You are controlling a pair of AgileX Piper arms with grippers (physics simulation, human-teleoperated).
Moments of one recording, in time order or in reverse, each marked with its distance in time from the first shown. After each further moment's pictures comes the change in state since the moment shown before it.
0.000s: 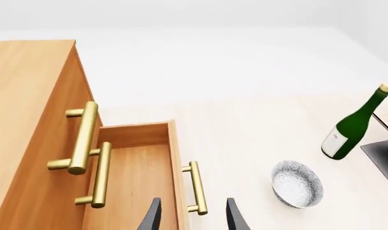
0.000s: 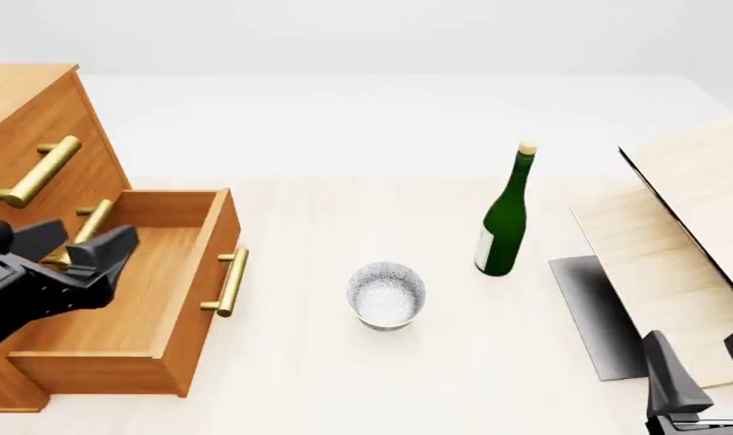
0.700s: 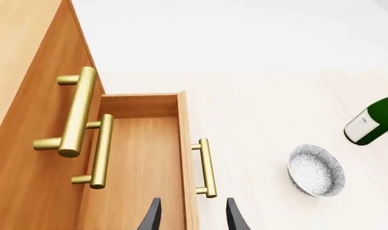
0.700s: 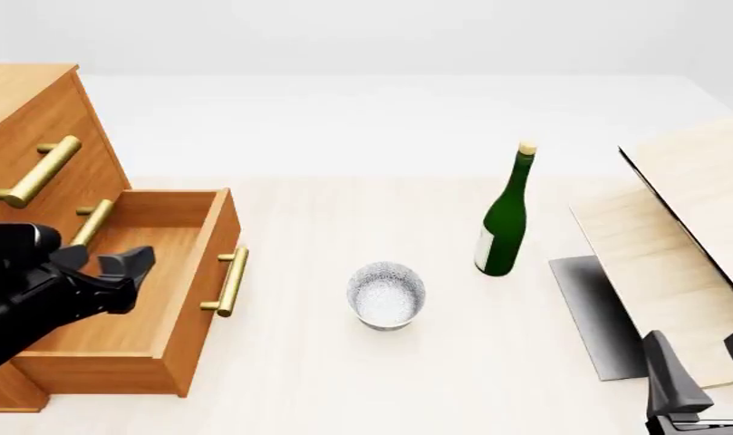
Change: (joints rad) left arm 0.044 0.123 0.040 -0.011 -0.024; right arm 0.000 0.000 0.000 0.000 0.000
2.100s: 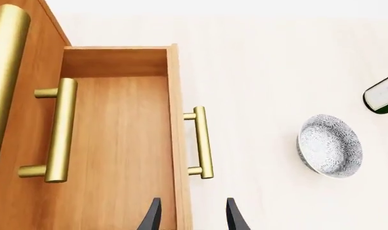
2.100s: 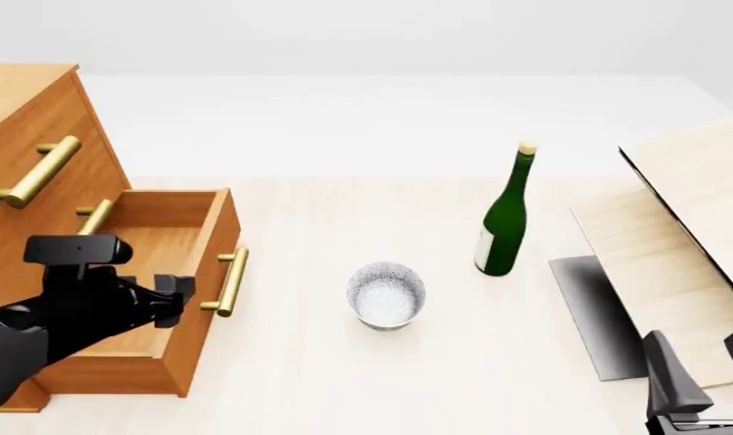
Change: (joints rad) left arm -0.046 0.247 0.023 -0.039 -0.055; right arm 0.000 0.000 0.000 0.000 0.000
